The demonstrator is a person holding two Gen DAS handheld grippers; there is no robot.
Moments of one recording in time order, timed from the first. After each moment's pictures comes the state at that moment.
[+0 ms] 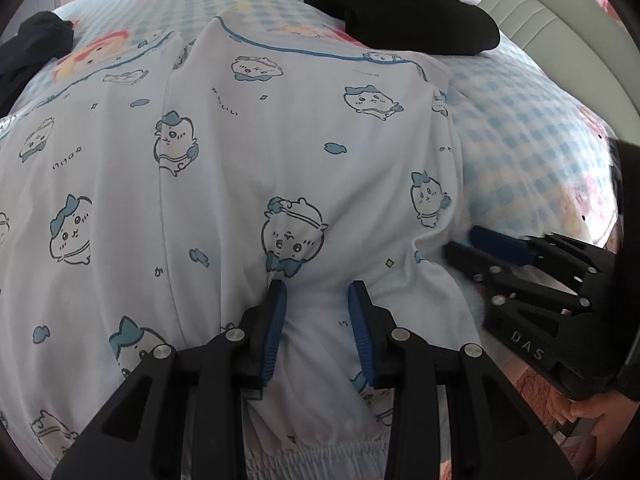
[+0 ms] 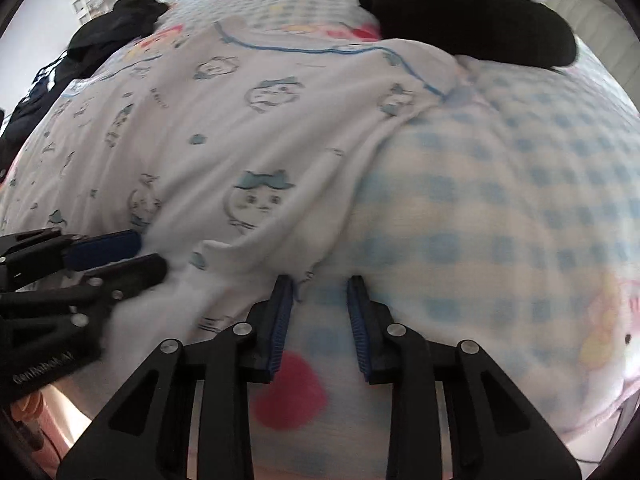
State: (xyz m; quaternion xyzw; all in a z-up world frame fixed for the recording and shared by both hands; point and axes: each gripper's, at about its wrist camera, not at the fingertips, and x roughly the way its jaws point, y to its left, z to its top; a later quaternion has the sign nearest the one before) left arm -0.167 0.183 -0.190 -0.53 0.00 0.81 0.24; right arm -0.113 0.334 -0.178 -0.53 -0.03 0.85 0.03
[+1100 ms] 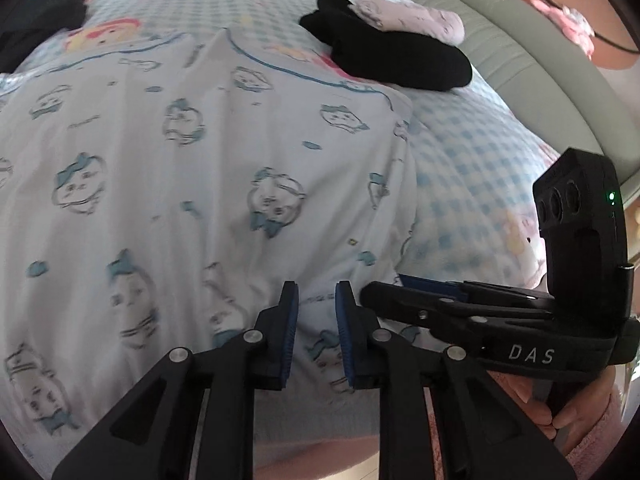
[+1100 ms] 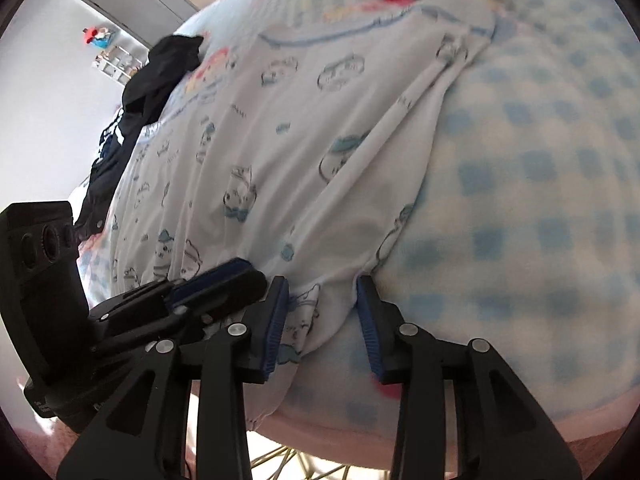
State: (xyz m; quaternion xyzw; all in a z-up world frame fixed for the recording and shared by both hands) left arm -0.146 0.146 -0.175 -0.52 -0.09 0.80 0.28; right arm -0.112 0.335 -0.171 -0.56 0.19 0.79 -0.13
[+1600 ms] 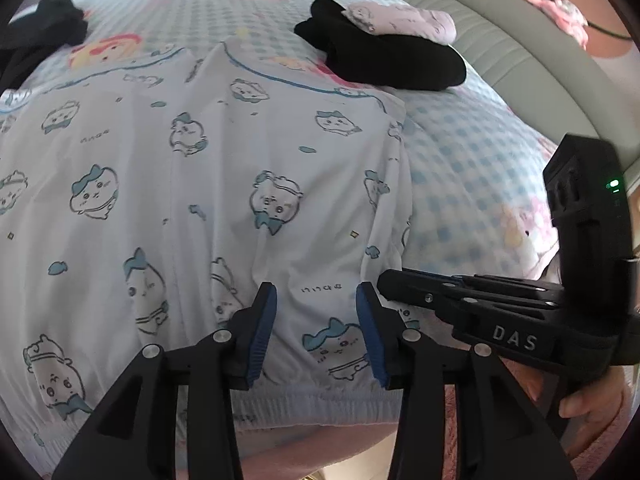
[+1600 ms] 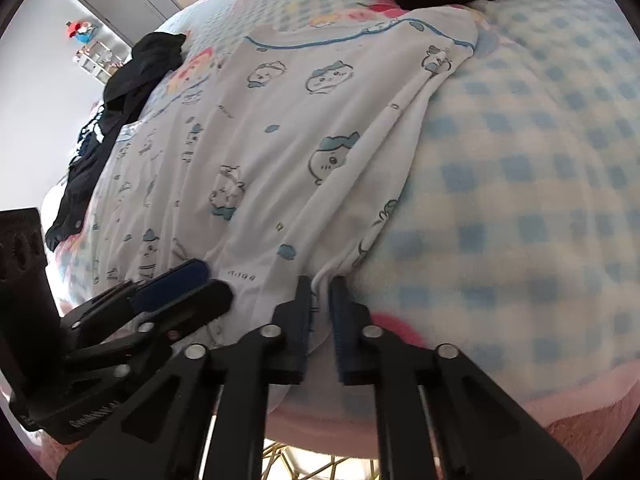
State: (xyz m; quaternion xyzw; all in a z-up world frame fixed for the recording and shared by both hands) left arm -0.139 0.156 -0.167 -0.51 -0.06 0.81 0.28; right arm -0.104 0.327 -0.157 -0.56 0.16 0.81 -0.08
